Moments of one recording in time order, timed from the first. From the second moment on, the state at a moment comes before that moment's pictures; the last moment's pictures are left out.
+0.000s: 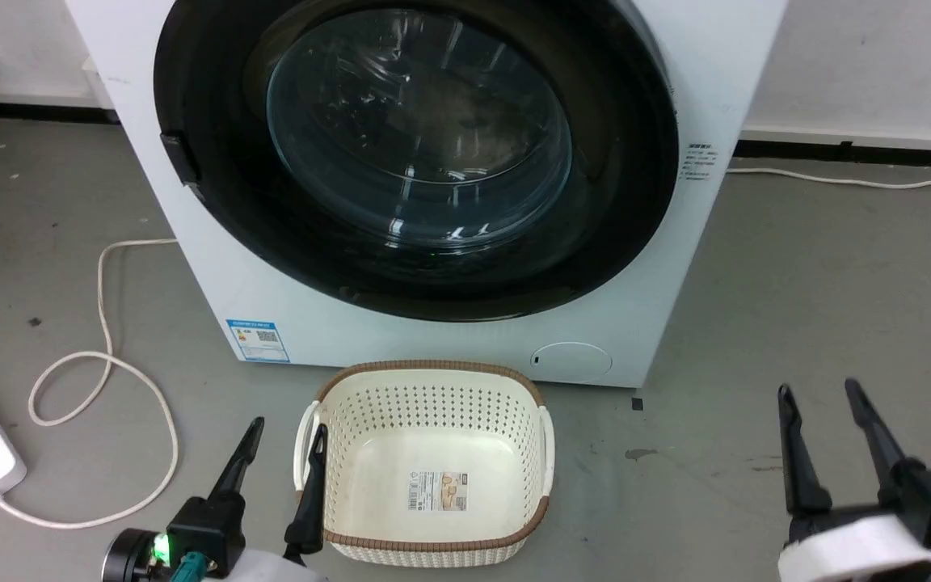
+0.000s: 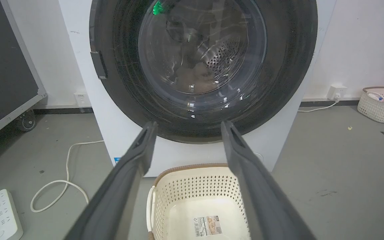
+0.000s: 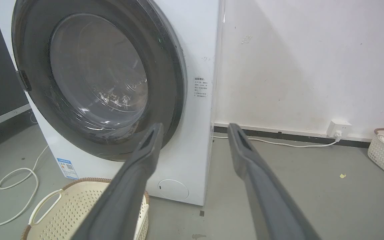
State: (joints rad) left arm 0.01 0.08 -0.05 0.14 -0.07 -0.09 -0.26; right arm -0.02 -0.06 -0.09 0.10 0.04 0.13 -0.26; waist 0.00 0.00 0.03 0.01
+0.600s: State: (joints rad) left arm 0.02 0.08 -0.05 0.15 -0.06 -0.09 -0.25; right arm 0.03 -0.06 -0.08 0.08 0.04 0.13 -0.25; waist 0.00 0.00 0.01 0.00
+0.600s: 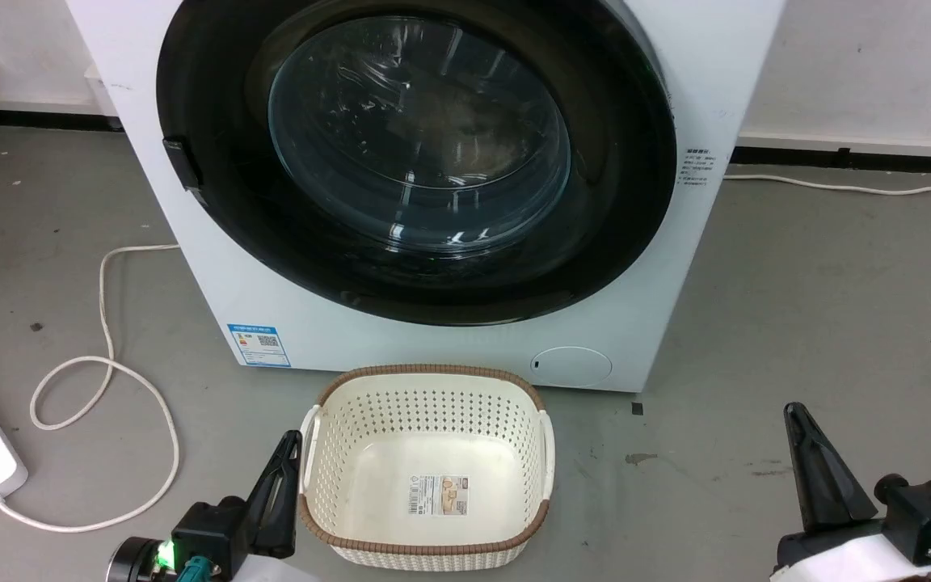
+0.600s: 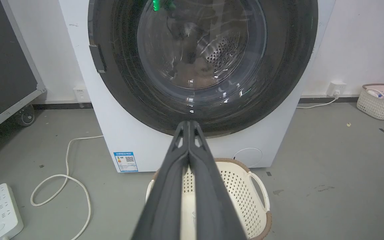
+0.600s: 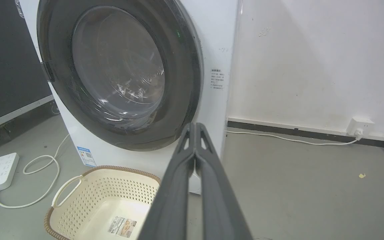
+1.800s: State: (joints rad) left arm 0.02 0.07 -0.04 0.10 -0.05 -0.06 -0.17; right arm 0.03 -0.06 -0.05 0.06 0.03 0.13 -0.17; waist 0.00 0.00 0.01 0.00
